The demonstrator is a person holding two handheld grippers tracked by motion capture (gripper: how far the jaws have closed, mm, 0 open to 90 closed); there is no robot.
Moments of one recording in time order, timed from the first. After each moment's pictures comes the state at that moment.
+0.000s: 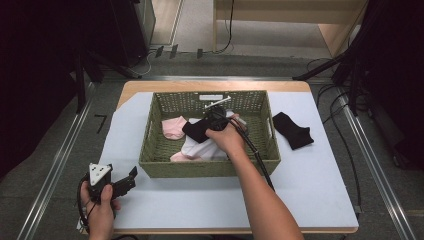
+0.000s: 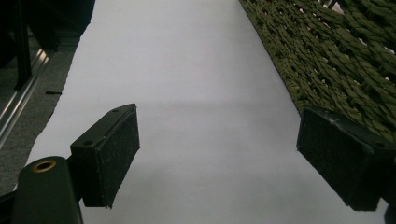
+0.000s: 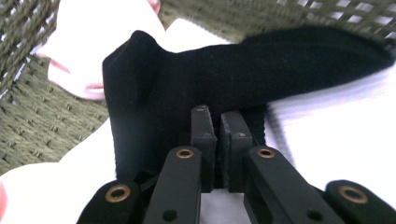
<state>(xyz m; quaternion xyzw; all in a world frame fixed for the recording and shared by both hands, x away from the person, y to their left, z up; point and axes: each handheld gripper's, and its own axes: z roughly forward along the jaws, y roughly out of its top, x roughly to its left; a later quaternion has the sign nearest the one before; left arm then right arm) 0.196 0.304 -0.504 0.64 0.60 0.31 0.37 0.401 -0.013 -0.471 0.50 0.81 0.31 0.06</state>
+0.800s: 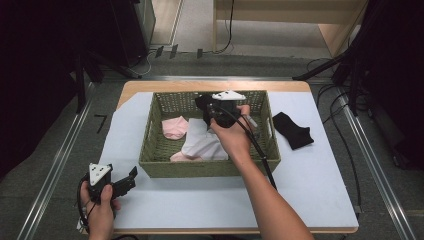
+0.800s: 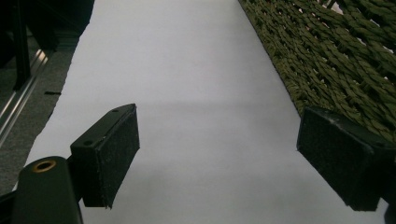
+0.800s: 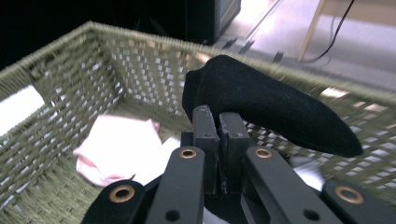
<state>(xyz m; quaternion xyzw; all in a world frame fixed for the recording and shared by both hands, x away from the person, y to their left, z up) 0.196 0.304 -0.504 0.64 0.60 0.31 0.37 0.374 -0.035 -0.415 0.45 0.73 0.46 0.21</state>
